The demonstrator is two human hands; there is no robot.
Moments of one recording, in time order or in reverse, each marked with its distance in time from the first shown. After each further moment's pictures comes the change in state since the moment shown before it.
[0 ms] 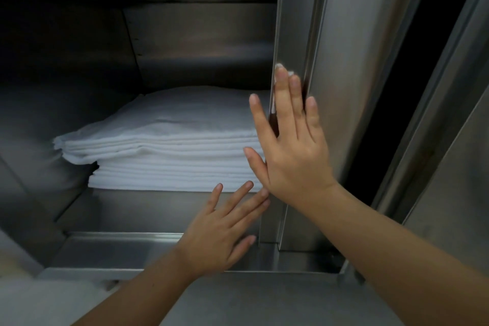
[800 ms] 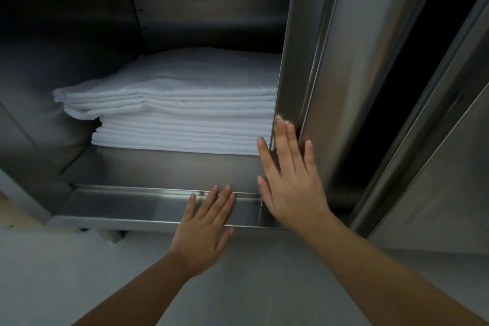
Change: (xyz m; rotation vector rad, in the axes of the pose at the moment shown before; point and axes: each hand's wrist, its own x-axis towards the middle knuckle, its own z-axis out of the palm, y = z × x) left_hand -0.080 0.043 0.044 -0.040 -0.329 -0.377; right_hand -0.111 -0.050 0.011 0.160 -0.256 -0.032
